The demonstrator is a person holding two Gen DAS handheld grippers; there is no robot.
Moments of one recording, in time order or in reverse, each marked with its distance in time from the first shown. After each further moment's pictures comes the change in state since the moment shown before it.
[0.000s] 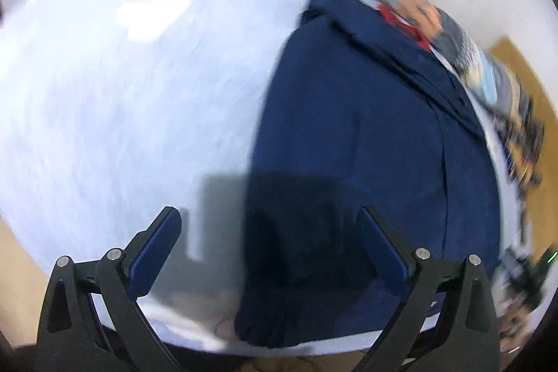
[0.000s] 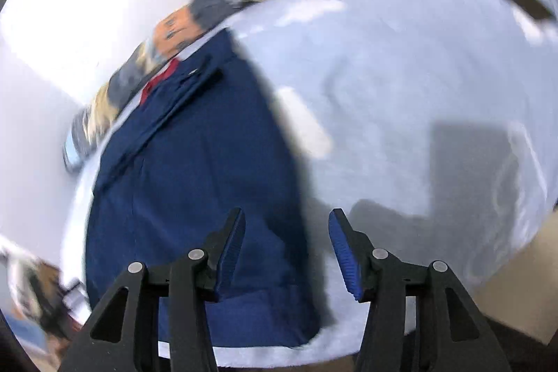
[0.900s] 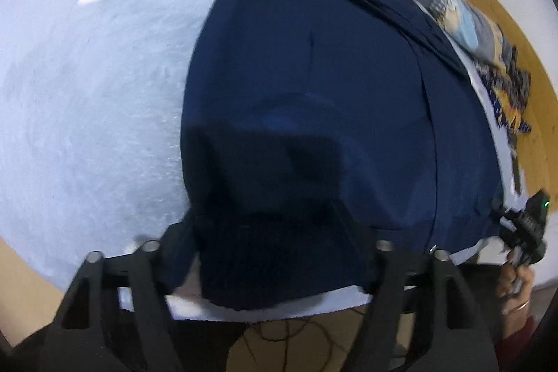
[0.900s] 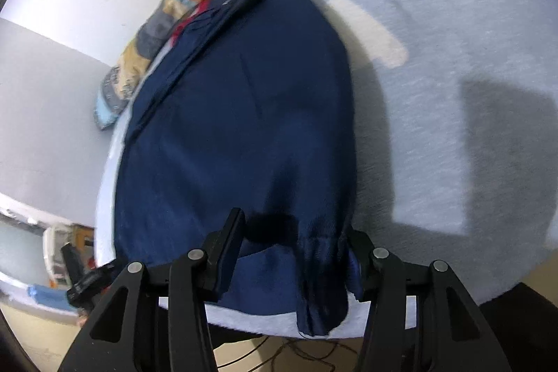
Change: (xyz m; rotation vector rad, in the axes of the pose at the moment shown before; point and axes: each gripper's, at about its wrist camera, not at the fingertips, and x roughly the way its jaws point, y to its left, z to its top) left arm 0.014 -0.040 -0.033 0.183 0.138 -0.026; right arm 0.035 0.020 -0.022 -0.066 0.232 0.188
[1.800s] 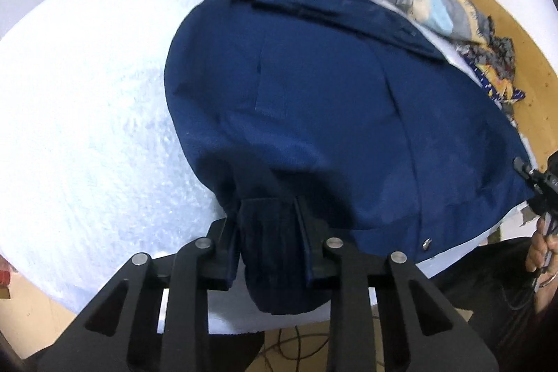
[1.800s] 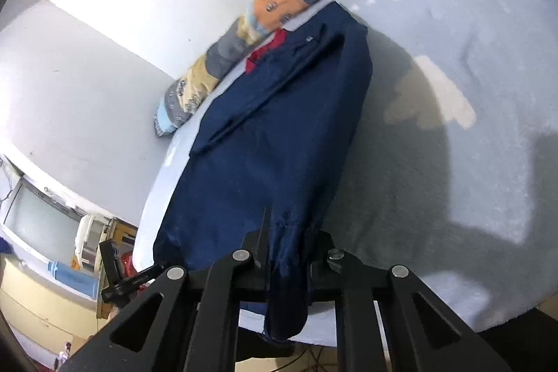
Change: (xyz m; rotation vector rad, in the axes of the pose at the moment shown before) left arm -0.023 -0.024 -0.010 0.158 -0.128 0.016; right arm -0.038 0.040 -0.004 -0.122 -0.144 0.185
